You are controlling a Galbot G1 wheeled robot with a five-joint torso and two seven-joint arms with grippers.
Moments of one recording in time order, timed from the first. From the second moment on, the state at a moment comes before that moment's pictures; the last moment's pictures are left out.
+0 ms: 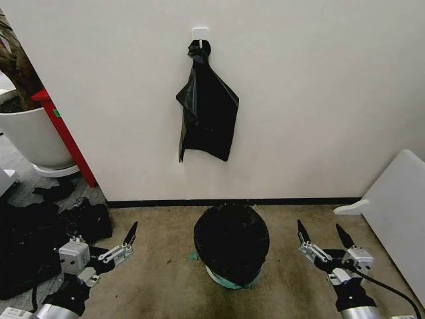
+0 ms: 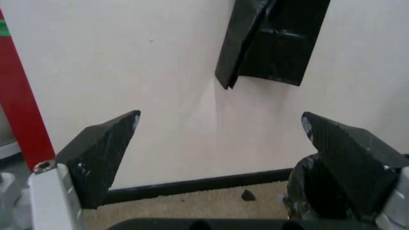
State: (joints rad) left arm 2.13 -1.13 -0.88 -2.48 -0.54 -0.12 0.05; right arm -1.98 1.52 0.71 2.36 0.37 0.16 -0.18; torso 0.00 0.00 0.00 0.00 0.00
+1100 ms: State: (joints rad) left arm 1.75 -0.85 -0.52 -2.37 -0.59 0.06 -0.08; right arm -1.99 1.52 0.66 2.40 0.33 0.11 -0.03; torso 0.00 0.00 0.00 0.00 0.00
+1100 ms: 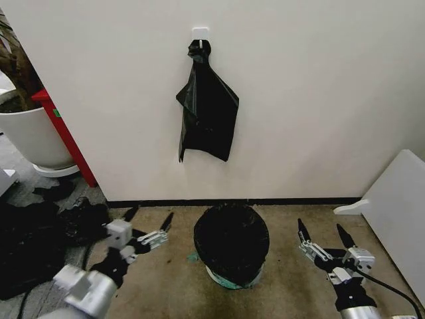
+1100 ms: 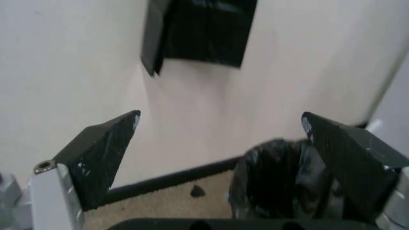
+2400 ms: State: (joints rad) left arm 0.89 -0.91 0.32 -1.95 -0.45 0.50 -0.41; right arm -1.89 1.41 0.55 2.34 0.37 -0.05 0.17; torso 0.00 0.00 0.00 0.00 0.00
